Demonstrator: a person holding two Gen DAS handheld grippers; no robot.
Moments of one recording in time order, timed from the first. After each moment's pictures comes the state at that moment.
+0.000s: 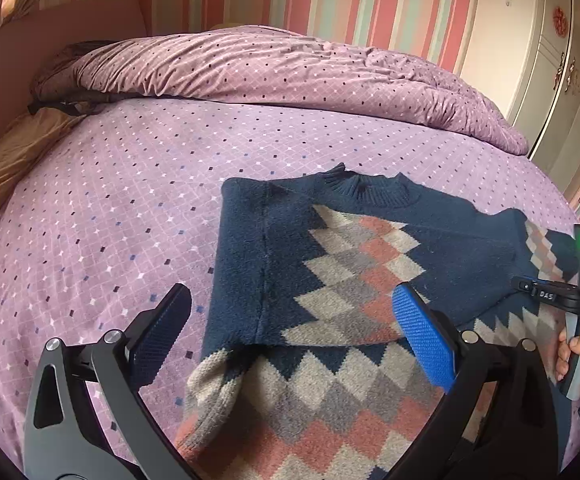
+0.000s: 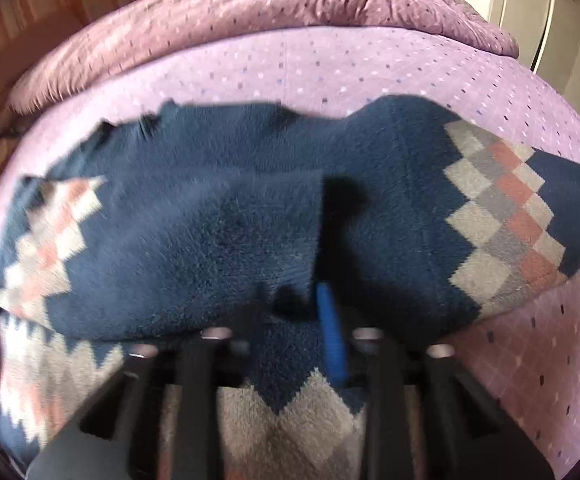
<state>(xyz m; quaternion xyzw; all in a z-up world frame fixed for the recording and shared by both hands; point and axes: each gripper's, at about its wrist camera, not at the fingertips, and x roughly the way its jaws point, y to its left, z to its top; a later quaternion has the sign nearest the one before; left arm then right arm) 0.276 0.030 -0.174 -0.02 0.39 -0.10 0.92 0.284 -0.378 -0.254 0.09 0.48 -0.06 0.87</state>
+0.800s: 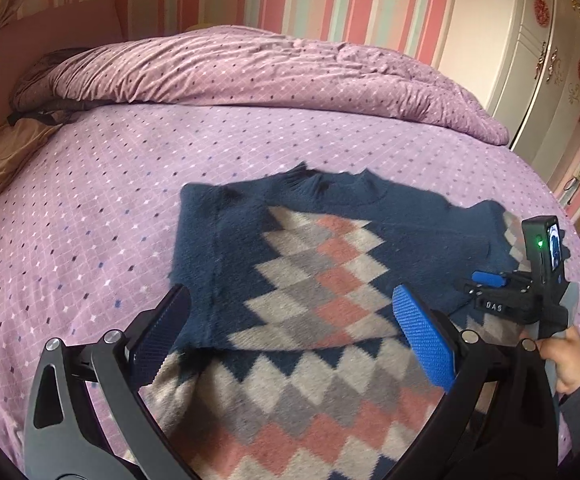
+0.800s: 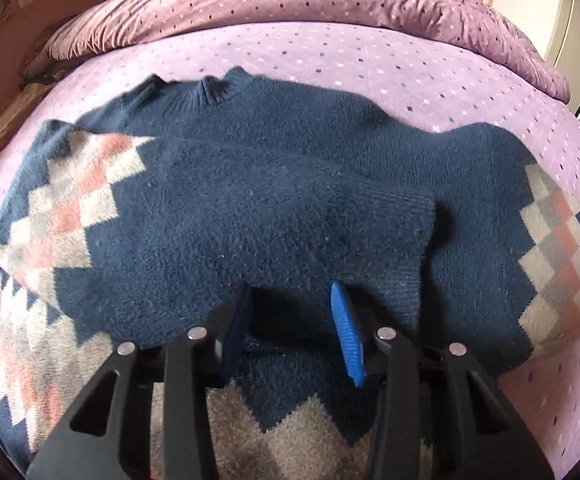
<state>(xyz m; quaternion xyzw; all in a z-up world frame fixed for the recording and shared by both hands) 0.274 -0.012 -0.166 -0.01 0.39 -0.13 0.91 0.314 -0.329 -0.271 0.03 0.50 0.01 0.86</state>
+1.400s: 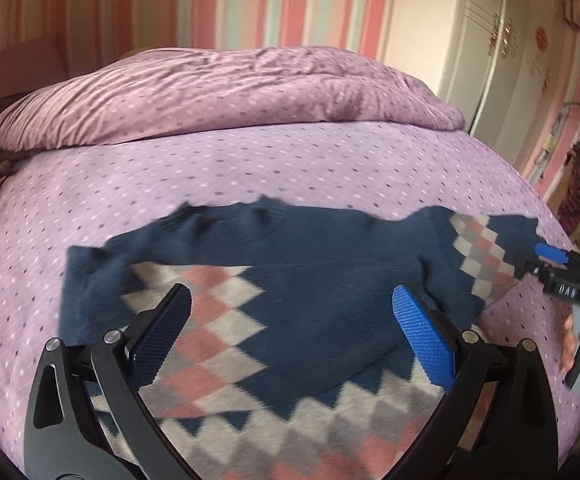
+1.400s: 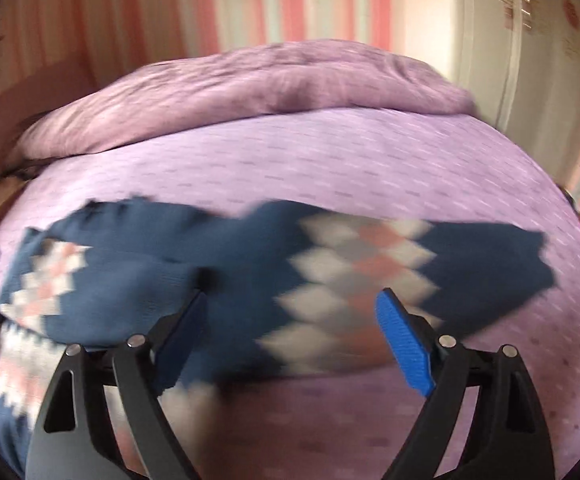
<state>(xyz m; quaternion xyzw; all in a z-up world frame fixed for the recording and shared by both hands) 0.294 -0.159 -0.158 0.04 0.37 -0.20 0.91 0.243 -0.504 -0.192 0.07 0.38 -0.10 0.92</state>
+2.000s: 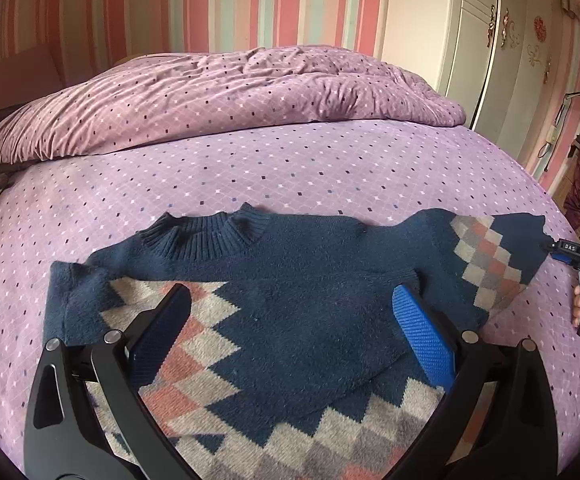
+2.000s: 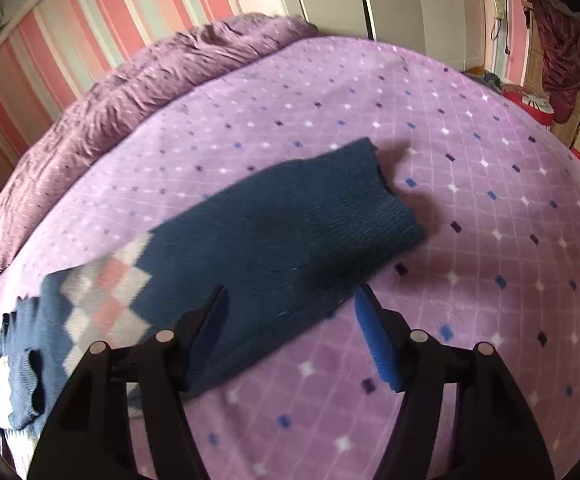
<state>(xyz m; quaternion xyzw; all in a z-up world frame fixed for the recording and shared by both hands) 0.308 -0.192 -0.165 0.05 0.37 -0.19 0.91 0.225 -0.750 -0.269 0.25 0.39 -0.23 0.86</state>
